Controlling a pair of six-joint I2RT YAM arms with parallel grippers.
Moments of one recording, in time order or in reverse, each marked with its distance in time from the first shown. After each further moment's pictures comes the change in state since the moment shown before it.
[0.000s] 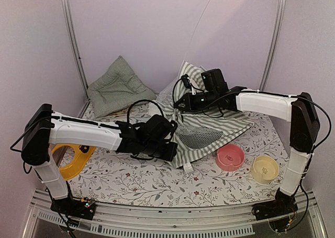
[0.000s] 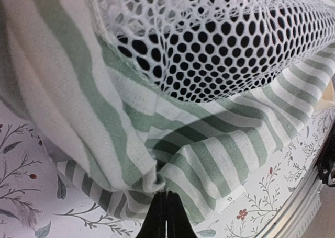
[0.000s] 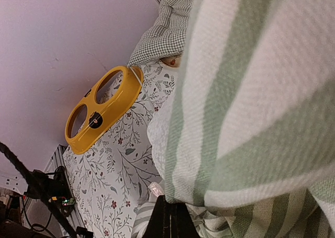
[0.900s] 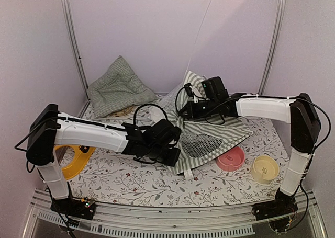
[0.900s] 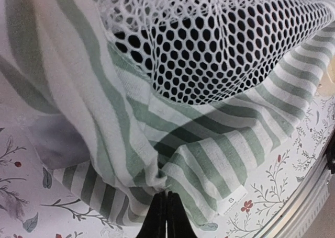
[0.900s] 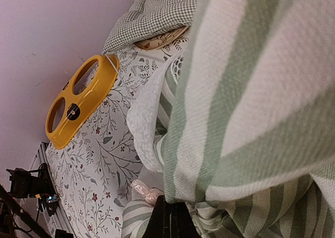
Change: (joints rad) left arm -0.032 0.054 0.052 -0.085 0.007 -0.008; right arm 0.000 -0.013 -0.099 0.010 0.064 -0.001
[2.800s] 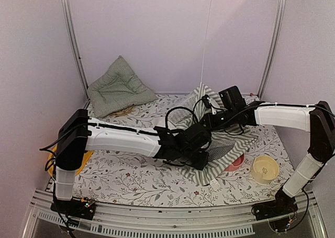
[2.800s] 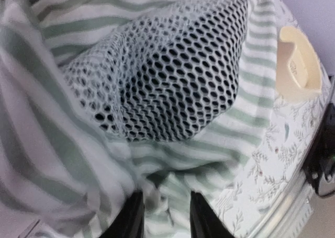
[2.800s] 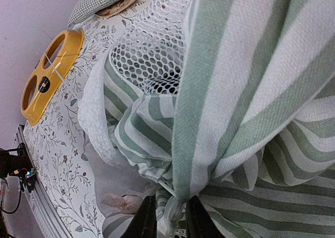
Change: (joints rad) left arm -0.119 0.305 0.393 -0.045 -0.011 0.026; right arm -0.074 -0.222 -0.286 -0.072 0.040 -0.055
